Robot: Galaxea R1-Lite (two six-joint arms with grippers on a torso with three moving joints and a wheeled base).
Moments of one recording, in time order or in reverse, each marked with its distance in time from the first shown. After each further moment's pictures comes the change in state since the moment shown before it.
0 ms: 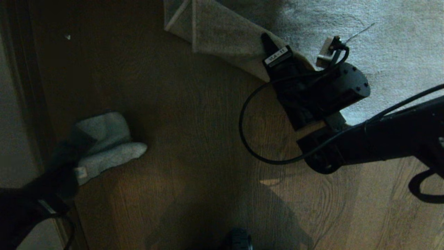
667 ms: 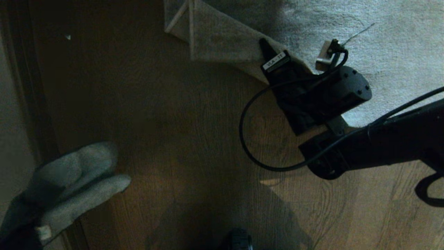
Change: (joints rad) left arm 0.026 -0.683 -0.001 0.702 -0.006 0.021; right arm 0.011 -0.021 0.055 0.000 -0.009 -0.024
